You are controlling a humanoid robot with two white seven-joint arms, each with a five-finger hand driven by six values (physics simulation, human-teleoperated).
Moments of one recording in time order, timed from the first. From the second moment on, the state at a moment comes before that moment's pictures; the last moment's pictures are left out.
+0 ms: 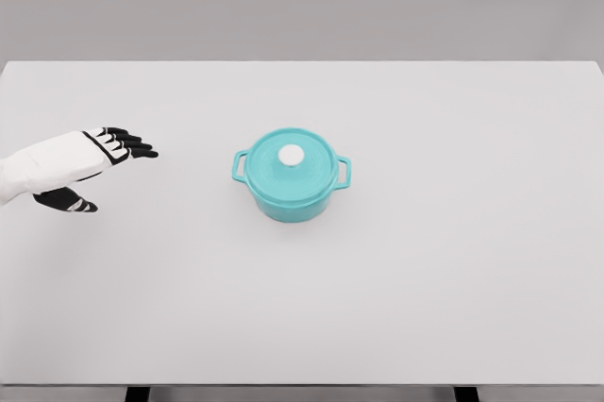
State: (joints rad) left arm -0.26 0.92 -0.29 -1.54 -0.41 -0.61 -0.41; right arm 0.09 0.00 0.75 -0.06 0.35 -0.21 0.09
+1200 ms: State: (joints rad) left arm -1.00 0.57 -0.99 -1.38 -0.42 -0.61 -0.52; right arm 0.09 0.00 0.75 -0.06 0.35 -0.21 0.09
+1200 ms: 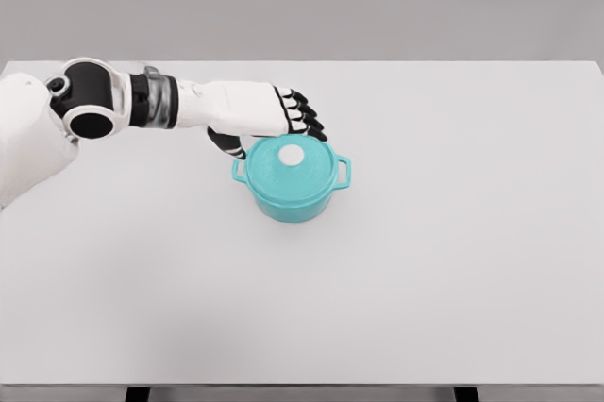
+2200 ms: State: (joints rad) left arm -1.03 0.54 -1.03 -1.35 -0.39 -0.61 -0.52; right arm 0.09 0.00 0.75 -0.06 0.35 -0.21 0.09
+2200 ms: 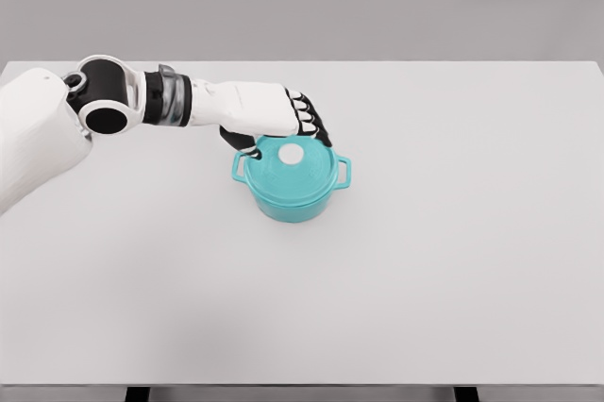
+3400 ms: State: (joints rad) left arm -1.08 0.61 -1.07 -1.35 -0.39 -0.61 -0.52; right arm 0.09 0.00 0.75 -0.06 0.35 -0.21 0.09
